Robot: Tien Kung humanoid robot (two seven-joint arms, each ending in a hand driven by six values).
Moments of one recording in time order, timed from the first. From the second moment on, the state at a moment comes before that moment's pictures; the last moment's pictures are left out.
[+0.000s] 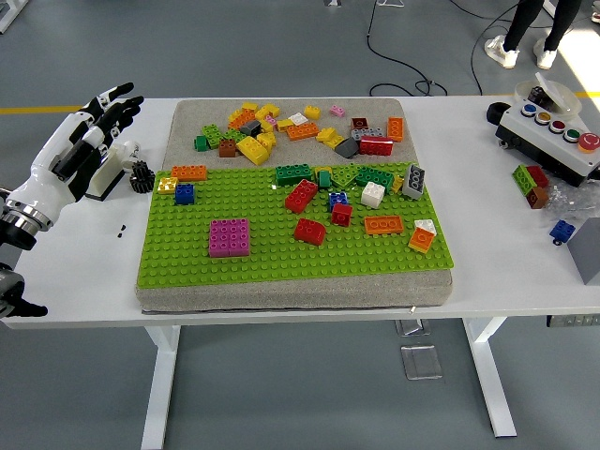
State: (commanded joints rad) left arm -0.34 0.36 -1.37 -1.29 1.07 -0.18 -0.15; right arm 0.15 -0.06 1.37 0.18 -1.15 -0.07 -0.09
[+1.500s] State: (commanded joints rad) left arm -0.44 0.37 -1.33 -1.23 1.09 -0.17 -0.16; right arm 0.14 -0.09 1.41 0.18 -1.11 -0.10 -0.09
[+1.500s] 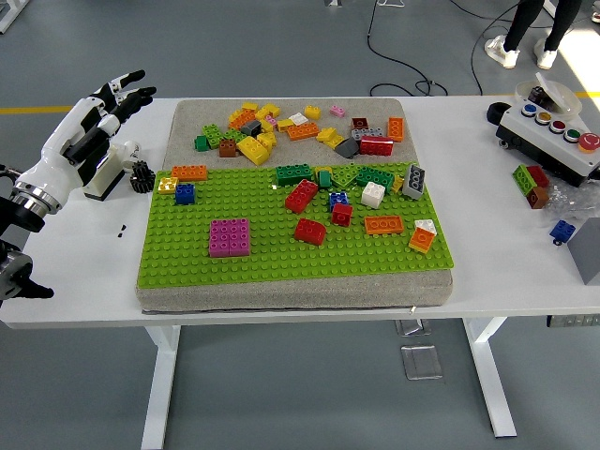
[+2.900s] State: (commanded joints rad) left arm -0.48 0.37 -1.31 -1.18 1.12 -0.20 -0.15; right arm 0.14 -0.09 1.43 0.18 -1.10 -0.09 -0.09
